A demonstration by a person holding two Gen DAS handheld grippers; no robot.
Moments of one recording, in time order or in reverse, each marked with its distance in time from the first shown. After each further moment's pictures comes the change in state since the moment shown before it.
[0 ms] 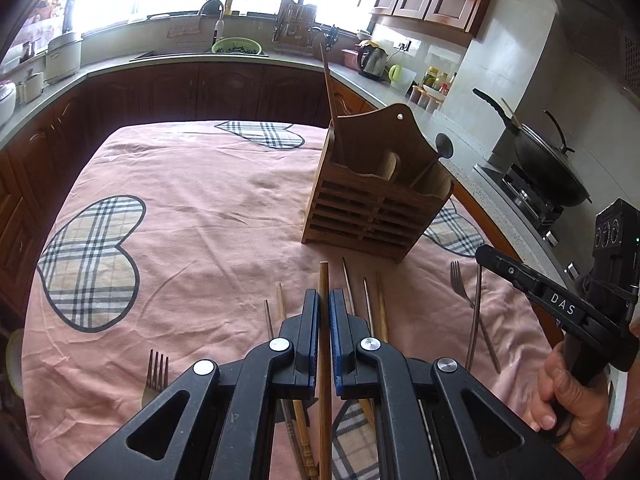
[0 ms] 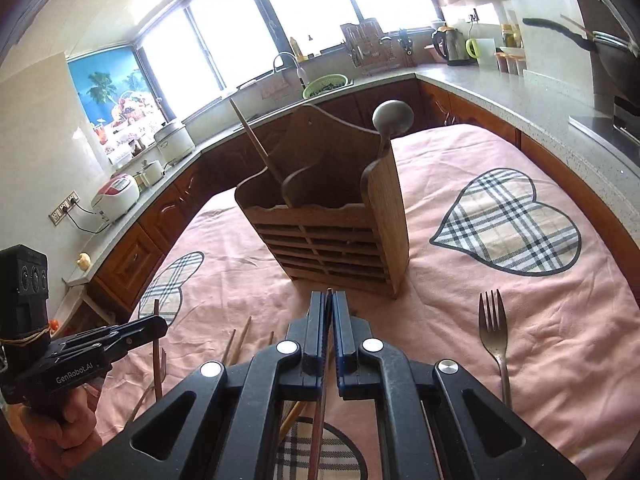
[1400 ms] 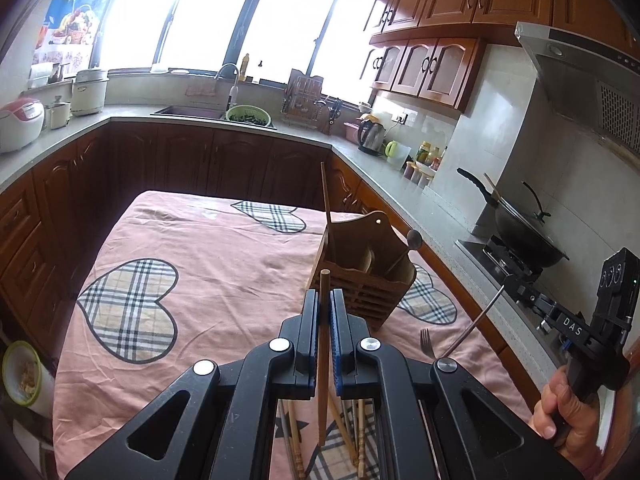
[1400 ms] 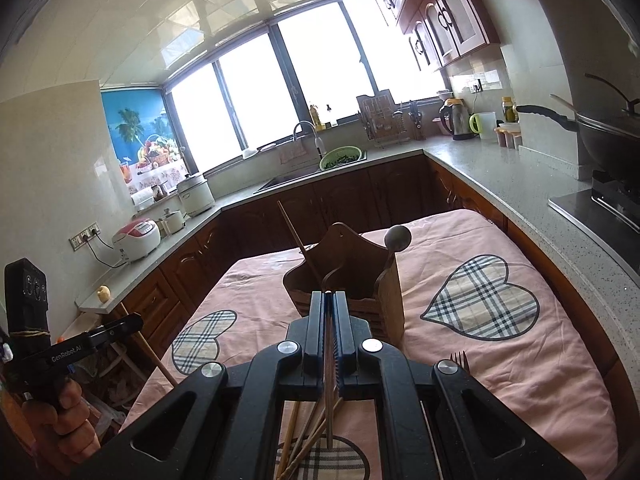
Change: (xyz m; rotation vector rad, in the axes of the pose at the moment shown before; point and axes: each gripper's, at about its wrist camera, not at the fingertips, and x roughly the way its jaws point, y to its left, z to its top) left arm -0.108 0.003 0.003 -0.033 -0.240 -0.012; right arm -0.098 0.021 0.025 -0.055 -0.240 0.022
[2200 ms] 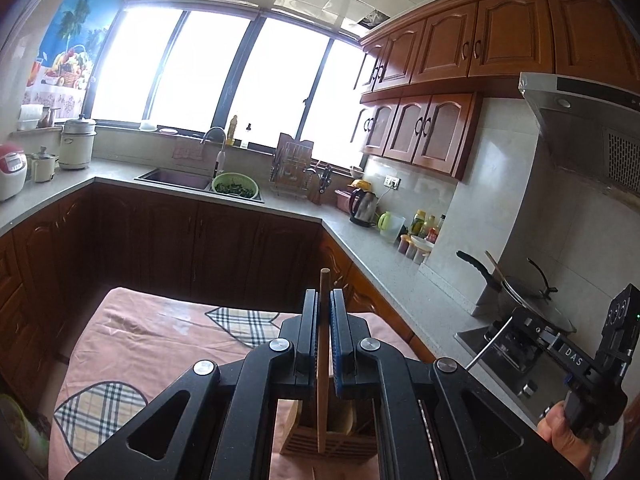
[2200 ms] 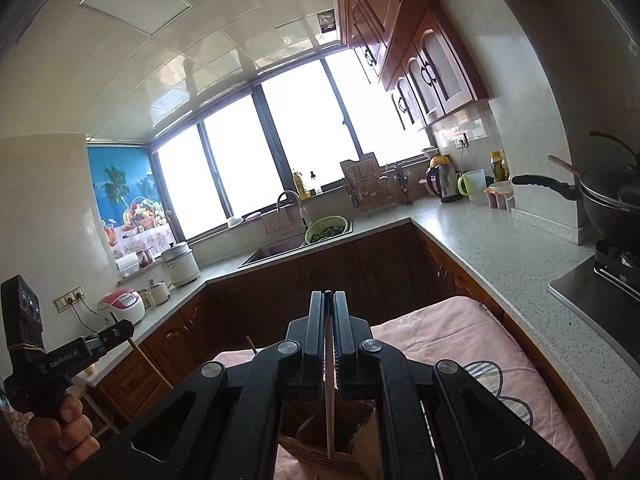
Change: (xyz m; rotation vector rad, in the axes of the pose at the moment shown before) left arm 0.099 -0.017 0.107 0.019 -0.222 -0.021; right arm 0.040 -0.029 0.115 0.040 -0.225 -0.042
